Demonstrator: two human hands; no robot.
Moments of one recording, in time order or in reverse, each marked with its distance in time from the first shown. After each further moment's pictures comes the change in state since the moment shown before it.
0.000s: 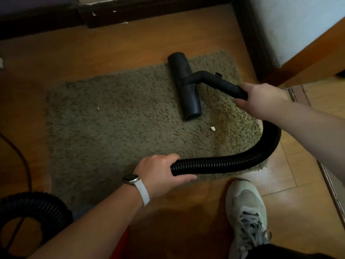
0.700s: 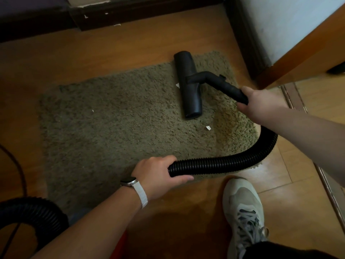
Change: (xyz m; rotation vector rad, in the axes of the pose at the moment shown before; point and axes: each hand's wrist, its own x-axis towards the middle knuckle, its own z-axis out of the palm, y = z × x) left_hand 0.002 0.000 0.005 0.024 -0.037 -0.006; right_hand -0.011 0.017 0.019 -0.025 -0.001 0.063
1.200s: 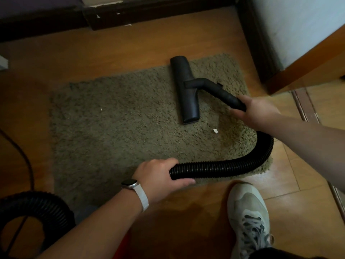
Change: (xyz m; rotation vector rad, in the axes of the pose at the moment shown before) left_hand -0.007 -0.006 -0.003 0.026 0.025 -0.022; right_hand 0.014 -0.016 0.020 0.183 -0.065 -0.050
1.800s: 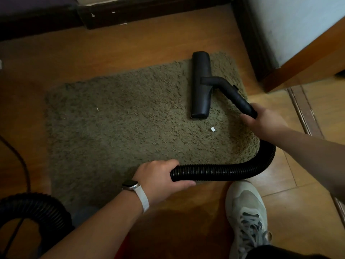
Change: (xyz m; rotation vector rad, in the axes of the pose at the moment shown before) left_hand 0.000 0.006 0.005 0.016 -0.015 0.026; right_hand -0.027 0.035 0.026 0.250 0.022 0.162
